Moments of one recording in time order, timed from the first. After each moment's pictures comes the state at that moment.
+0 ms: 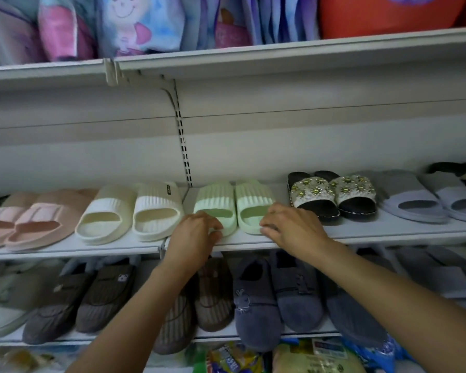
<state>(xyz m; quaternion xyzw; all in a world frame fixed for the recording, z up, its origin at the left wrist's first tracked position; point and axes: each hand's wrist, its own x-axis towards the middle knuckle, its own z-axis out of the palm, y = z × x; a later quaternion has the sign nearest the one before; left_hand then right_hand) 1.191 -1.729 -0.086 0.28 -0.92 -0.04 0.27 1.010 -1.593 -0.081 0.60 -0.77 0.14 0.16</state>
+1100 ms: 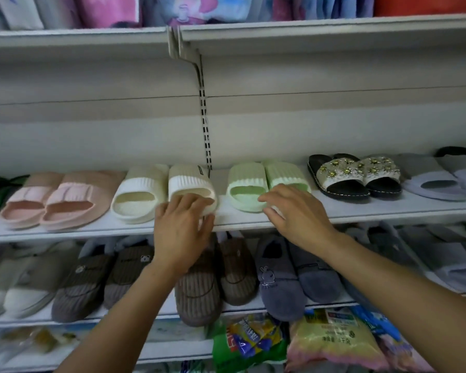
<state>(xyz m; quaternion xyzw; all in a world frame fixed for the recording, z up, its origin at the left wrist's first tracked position) 1.287 -1.772 -0.101 0.27 -0.89 0.07 0.36 1.091 -1.623 -0.086 0.60 -0.74 0.22 0.21</state>
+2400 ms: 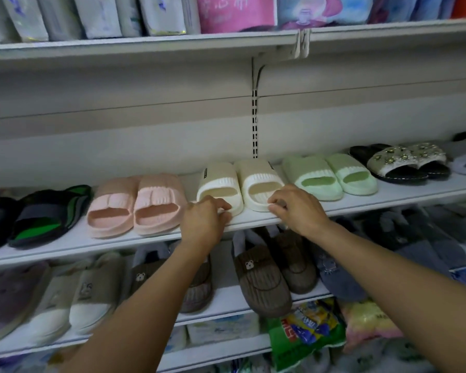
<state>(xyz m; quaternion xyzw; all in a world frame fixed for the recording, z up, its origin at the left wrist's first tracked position) 1.381 -1.904 -0.092 0.29 -0.92 -0.07 0.27 1.223 -1.751 -0.086 0.47 -0.84 0.25 0.09</state>
